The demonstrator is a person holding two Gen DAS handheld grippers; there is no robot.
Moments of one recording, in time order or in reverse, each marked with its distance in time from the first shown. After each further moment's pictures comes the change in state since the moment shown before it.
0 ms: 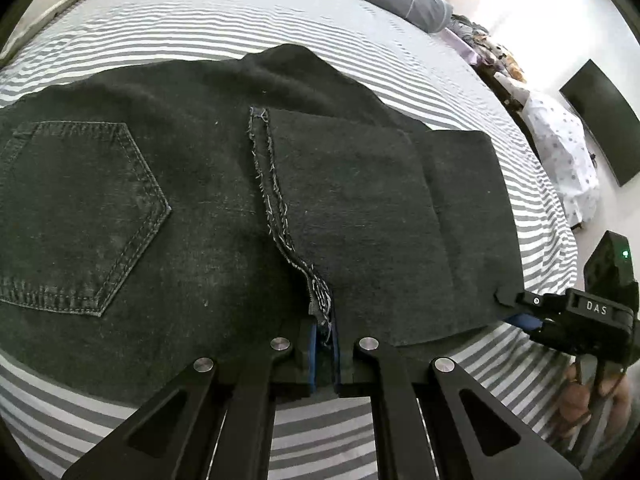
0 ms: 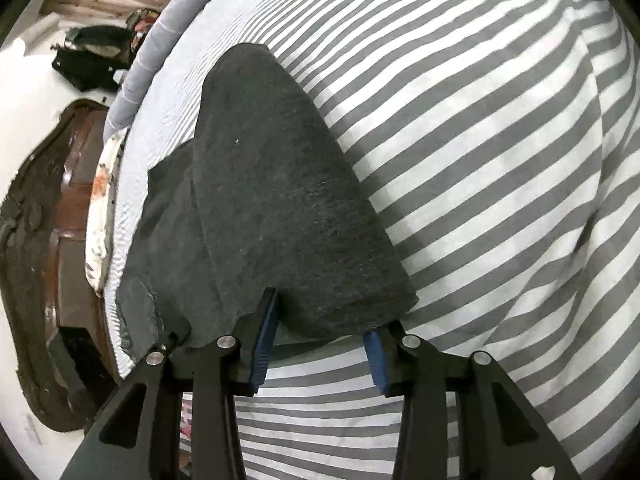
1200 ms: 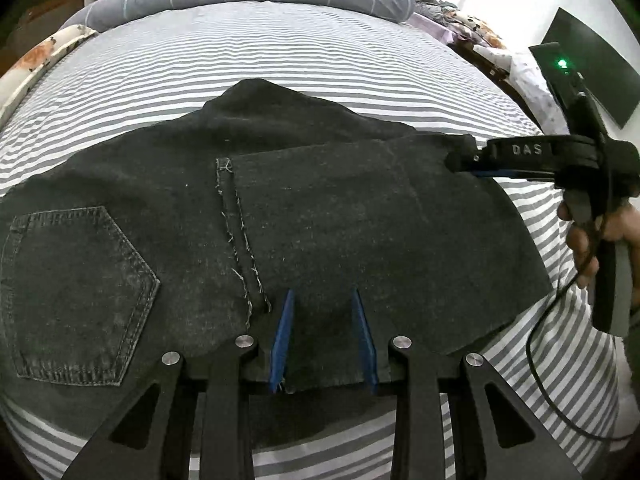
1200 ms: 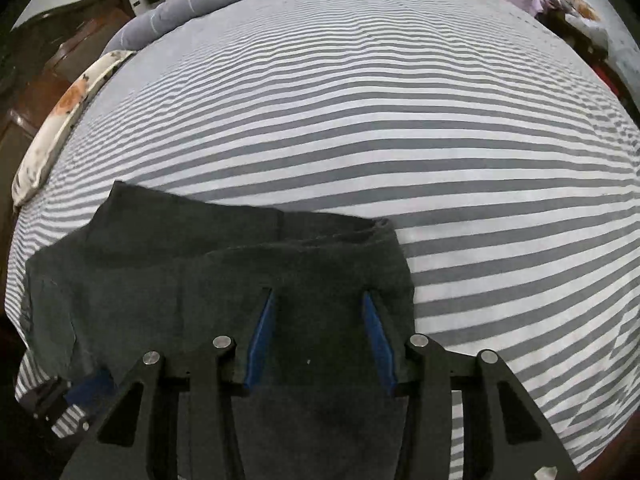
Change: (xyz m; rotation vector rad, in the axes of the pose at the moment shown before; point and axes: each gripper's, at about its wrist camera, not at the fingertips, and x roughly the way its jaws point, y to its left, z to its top) left arm 0.003 -0.023 0.013 0.200 -0.052 0.081; right arm 0.035 0.104 0.087 -0.480 -0.092 -0.321
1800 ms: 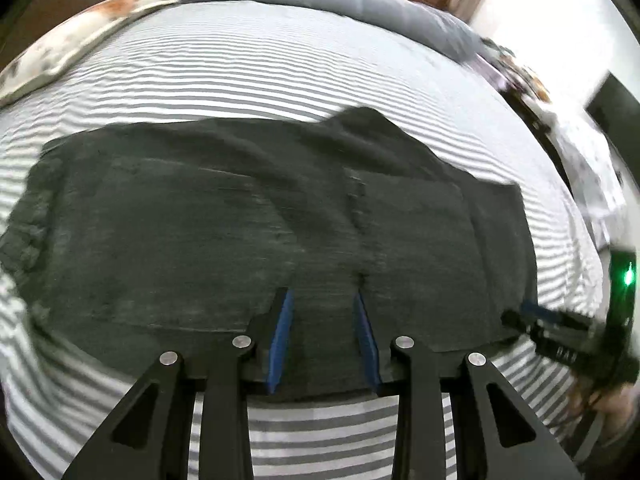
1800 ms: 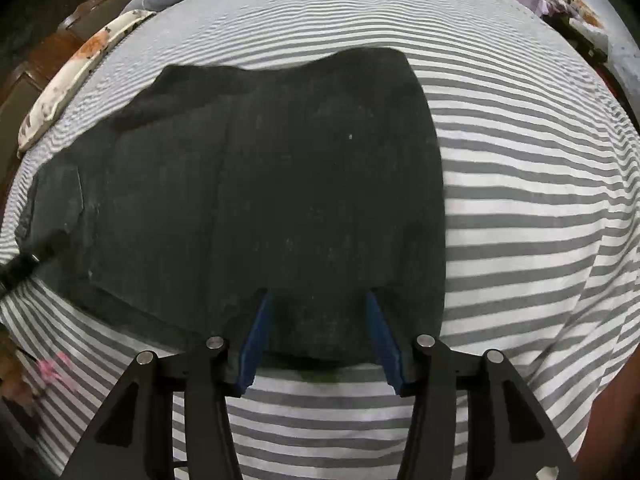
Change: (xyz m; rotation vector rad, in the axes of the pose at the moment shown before) left arm -0.054 0.071 -0.019 -0.247 -0.061 0.073; right arm -0.022 0.016 -0.112 -0.066 0.038 -0.051
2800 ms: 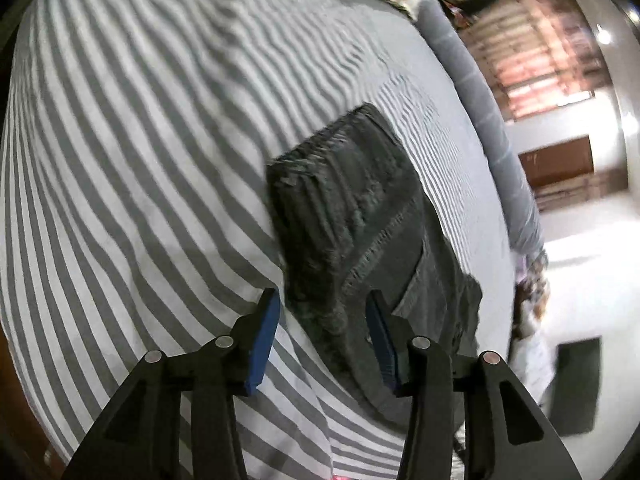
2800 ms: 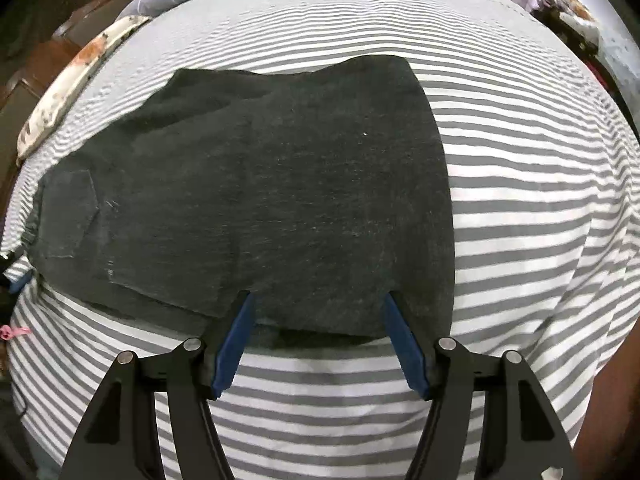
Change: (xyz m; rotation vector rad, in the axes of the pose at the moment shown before) left arm -0.058 0.236 -0.052 -0.818 -0.086 -0.153; right arm -0.019 0.027 -0.001 0.067 0.003 0.020
